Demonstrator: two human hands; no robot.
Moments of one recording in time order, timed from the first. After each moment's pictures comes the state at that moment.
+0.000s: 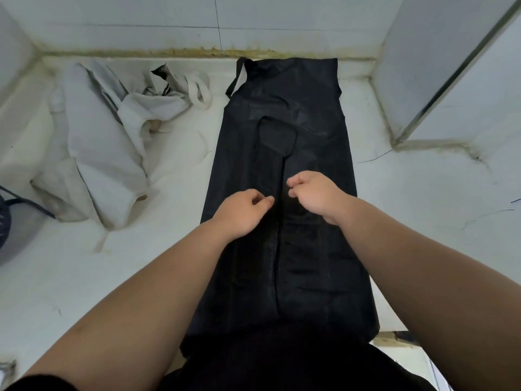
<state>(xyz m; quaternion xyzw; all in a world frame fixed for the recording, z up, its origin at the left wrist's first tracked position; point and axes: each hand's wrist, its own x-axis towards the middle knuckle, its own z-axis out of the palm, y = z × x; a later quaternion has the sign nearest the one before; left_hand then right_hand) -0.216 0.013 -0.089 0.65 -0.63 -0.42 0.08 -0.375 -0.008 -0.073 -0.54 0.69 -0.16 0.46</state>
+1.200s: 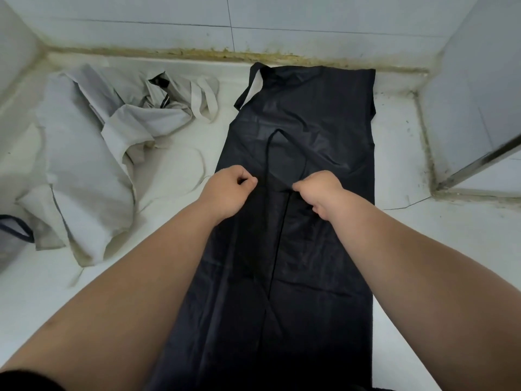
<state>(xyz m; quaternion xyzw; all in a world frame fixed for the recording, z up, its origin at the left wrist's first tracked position) -0.214 -0.096 -0.092 0.72 -0.55 -0.37 0.18 -0.382 -0.132 -0.103 -0.41 0.72 -0.13 0.54</state>
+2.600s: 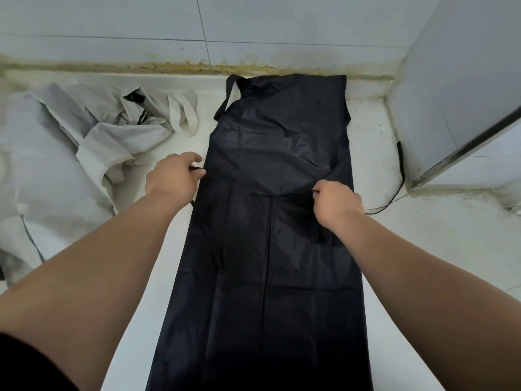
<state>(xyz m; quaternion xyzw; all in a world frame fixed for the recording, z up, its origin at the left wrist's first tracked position) -0.152 -0.140 -0.097 0.77 -0.60 -0.21 0.11 -0.420 -0.114 -0.103 -0.63 0.75 0.05 0.20</state>
